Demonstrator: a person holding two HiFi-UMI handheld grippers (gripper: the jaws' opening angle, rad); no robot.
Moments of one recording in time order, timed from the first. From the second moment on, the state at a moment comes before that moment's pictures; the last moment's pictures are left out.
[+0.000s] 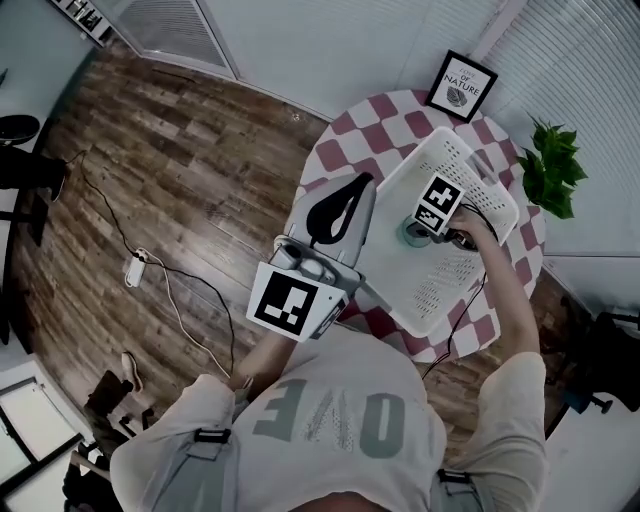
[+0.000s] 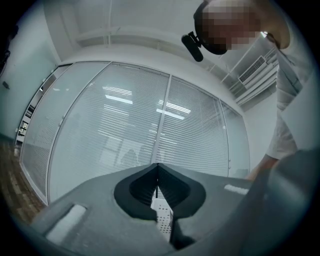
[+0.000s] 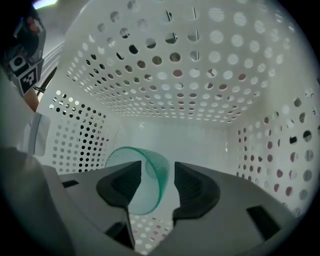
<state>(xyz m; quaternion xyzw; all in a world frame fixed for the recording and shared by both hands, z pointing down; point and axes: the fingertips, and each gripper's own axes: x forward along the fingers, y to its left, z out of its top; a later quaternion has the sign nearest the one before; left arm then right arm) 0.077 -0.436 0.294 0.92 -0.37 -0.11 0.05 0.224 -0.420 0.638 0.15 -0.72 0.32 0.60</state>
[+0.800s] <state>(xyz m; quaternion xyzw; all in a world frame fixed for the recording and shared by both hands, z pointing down) 0.070 -0.430 0.293 0.92 -0.37 -0.09 0.04 0.230 -0.405 0.690 0.15 -0.66 0.34 0.65</state>
